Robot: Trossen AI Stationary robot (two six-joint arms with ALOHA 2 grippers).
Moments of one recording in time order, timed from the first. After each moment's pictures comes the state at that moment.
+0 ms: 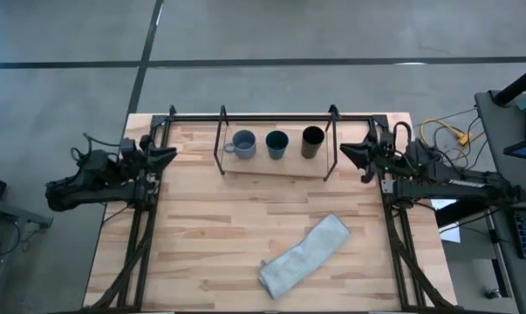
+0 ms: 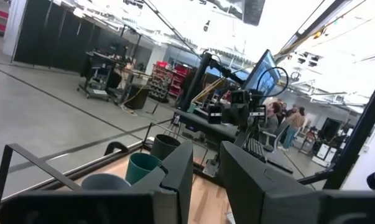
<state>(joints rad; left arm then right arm) 0.07 0.03 0.41 -0.22 -0.26 -0.33 -0.15 0.40 0.40 0.11 0.15 0.40</state>
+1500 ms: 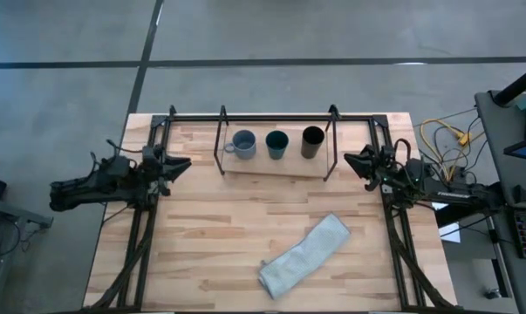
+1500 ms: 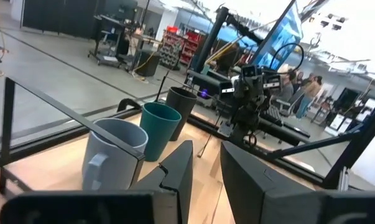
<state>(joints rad) 0.07 0.03 0.26 -0.24 -0.26 -0.36 -0.15 0.09 0.02 0.35 0.16 0.52</state>
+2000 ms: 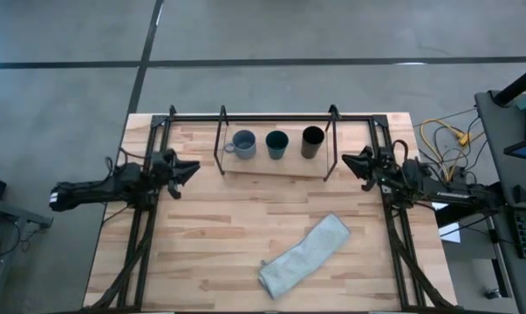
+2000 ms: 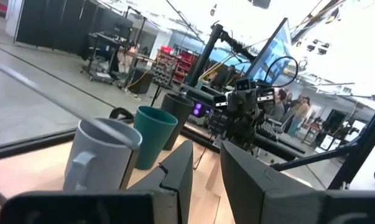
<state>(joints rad) 0.07 0.03 0.04 0.10 -0.26 -0.36 -0.16 0.09 0.01 0.31 0.19 0.52</state>
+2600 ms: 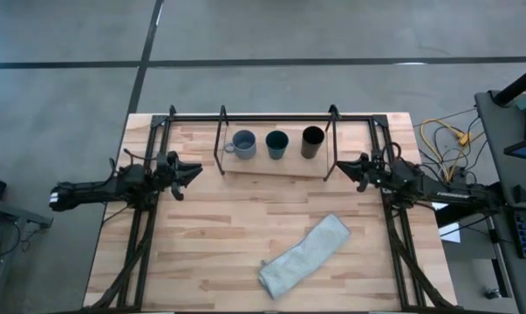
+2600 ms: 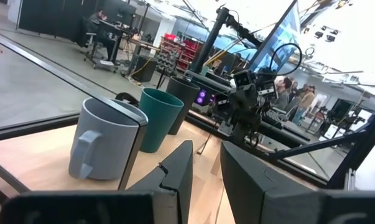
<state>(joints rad) 0.07 0.03 0.01 0.06 -0.26 -0.38 -0.16 0.09 0.01 0.10 0.19 0.66</state>
